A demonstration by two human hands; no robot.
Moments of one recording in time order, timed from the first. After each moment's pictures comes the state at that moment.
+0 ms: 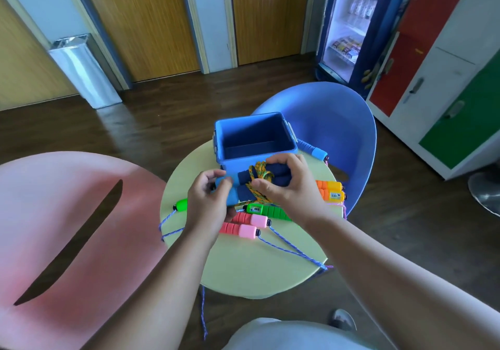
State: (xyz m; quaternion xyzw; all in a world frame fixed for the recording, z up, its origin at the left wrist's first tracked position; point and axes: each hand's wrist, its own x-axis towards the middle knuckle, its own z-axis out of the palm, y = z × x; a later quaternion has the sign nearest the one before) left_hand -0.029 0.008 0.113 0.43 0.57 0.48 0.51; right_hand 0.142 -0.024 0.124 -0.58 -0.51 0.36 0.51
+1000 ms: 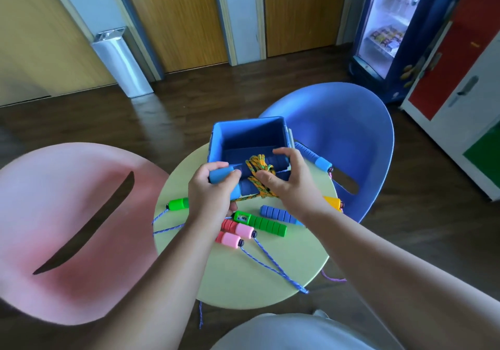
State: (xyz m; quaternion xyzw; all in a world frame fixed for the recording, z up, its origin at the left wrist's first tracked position) left_hand 0.063 0.030 0.135 0.39 0.66 0.49 0.42; right_hand 0.227 0.024 0.120 -0.53 -0.48 0.49 0.49
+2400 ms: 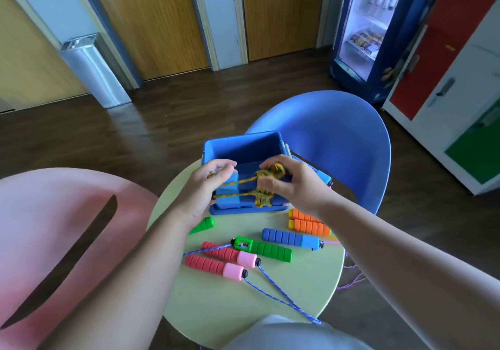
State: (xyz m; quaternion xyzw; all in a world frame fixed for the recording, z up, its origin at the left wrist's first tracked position) left_hand 0.016 0.135 0.127 0.52 0.52 0.34 0.59; right_hand 0.245 0.095 0.128 -0.55 -0.60 0.43 0.39
